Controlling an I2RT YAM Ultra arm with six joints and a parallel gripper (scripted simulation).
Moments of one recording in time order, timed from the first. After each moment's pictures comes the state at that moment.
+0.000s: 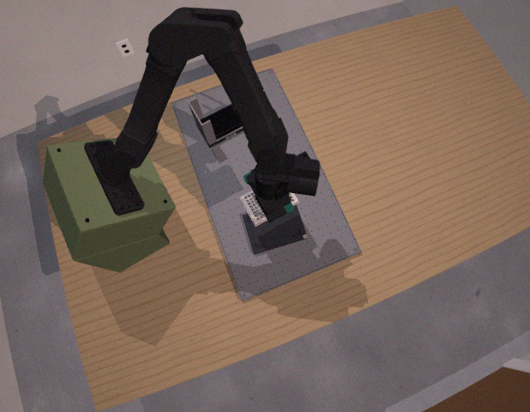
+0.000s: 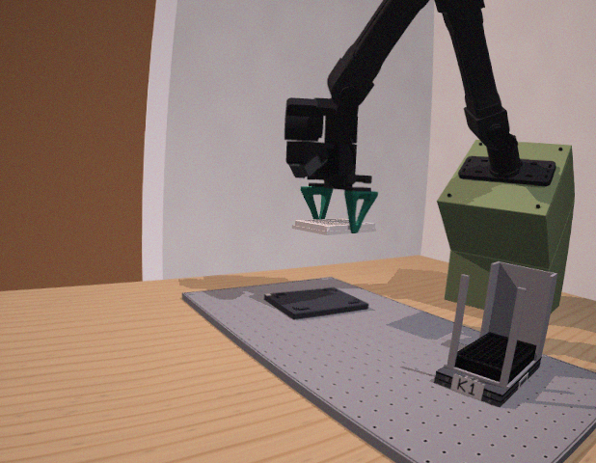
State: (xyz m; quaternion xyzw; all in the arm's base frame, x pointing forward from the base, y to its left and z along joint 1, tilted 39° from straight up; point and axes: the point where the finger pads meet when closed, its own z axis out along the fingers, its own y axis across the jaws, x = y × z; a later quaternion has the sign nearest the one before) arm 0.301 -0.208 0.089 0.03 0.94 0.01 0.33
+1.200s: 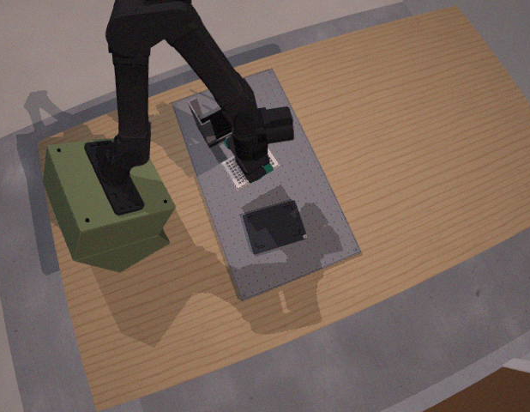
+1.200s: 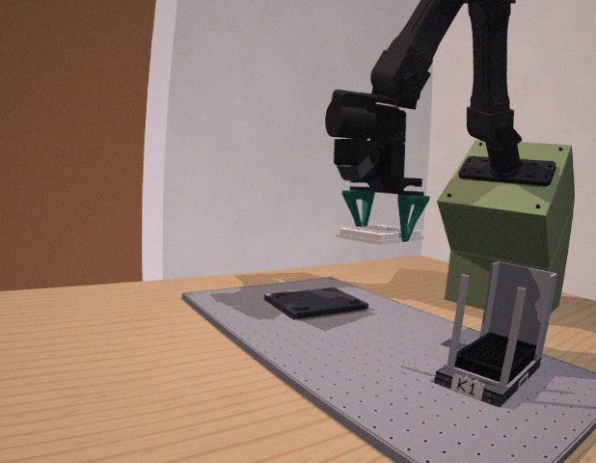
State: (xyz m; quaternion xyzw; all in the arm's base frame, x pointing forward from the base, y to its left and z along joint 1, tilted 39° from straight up) arm 0.308 -0.100 0.096 0.00 0.94 0.01 0.33
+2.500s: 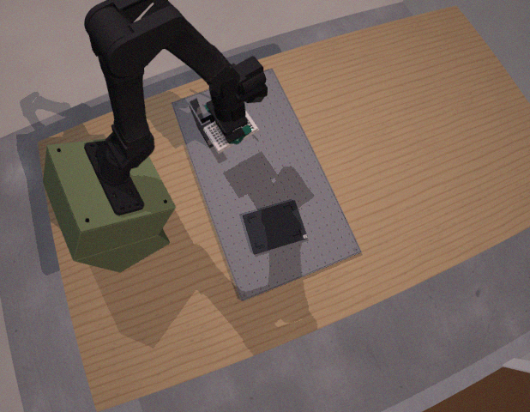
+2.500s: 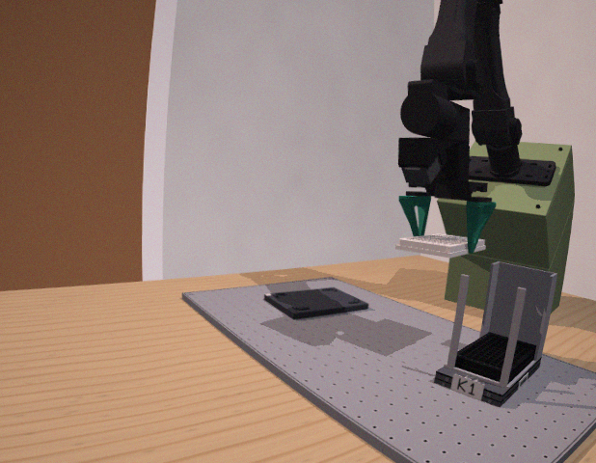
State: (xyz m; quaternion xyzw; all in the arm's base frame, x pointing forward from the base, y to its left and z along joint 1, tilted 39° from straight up) arm 0.315 0.017 0.104 0.00 0.94 0.01 0.33
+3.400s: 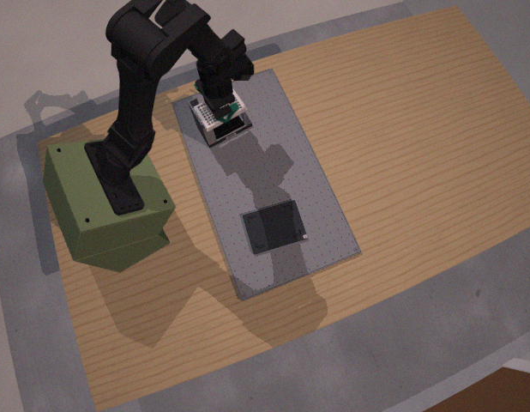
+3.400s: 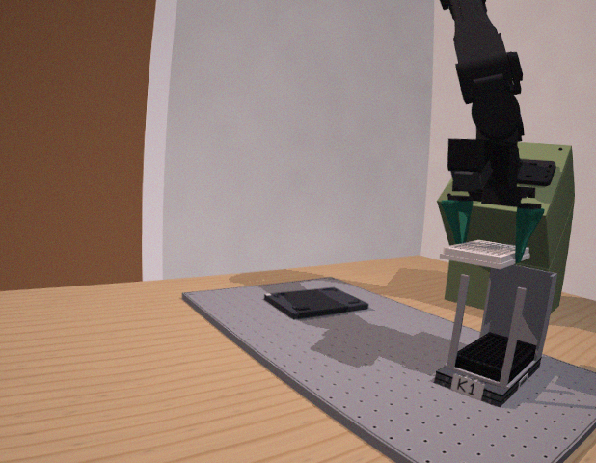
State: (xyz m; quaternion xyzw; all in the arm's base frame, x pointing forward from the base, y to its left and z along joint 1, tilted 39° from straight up) arm 0.321 0.091 0.108 0.00 0.94 0.01 0.33
